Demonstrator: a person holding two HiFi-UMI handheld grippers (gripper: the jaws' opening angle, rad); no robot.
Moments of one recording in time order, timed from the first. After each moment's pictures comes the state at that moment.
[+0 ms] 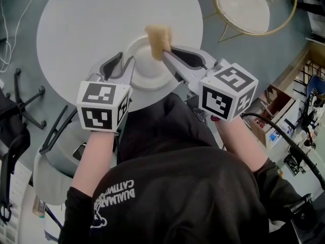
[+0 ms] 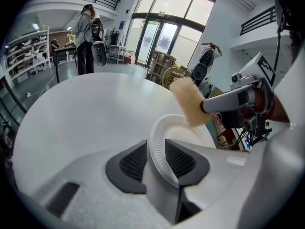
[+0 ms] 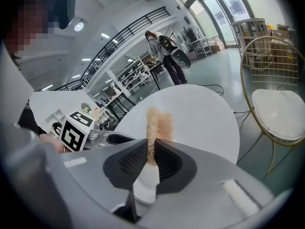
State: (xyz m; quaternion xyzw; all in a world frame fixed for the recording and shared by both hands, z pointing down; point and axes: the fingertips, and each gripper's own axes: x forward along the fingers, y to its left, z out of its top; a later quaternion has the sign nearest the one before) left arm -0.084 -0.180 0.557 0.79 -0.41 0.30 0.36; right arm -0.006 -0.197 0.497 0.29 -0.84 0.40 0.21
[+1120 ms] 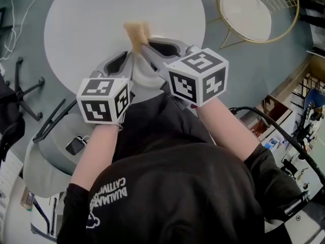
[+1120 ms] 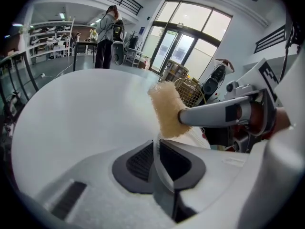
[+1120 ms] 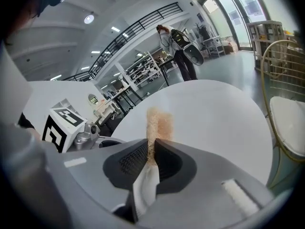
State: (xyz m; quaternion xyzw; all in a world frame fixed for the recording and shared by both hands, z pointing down) left arm -0.095 -0.160 0.557 0.75 -0.47 0.22 0.41; right arm -0.067 -0.188 0.513 0.25 -0.86 0.37 0.24
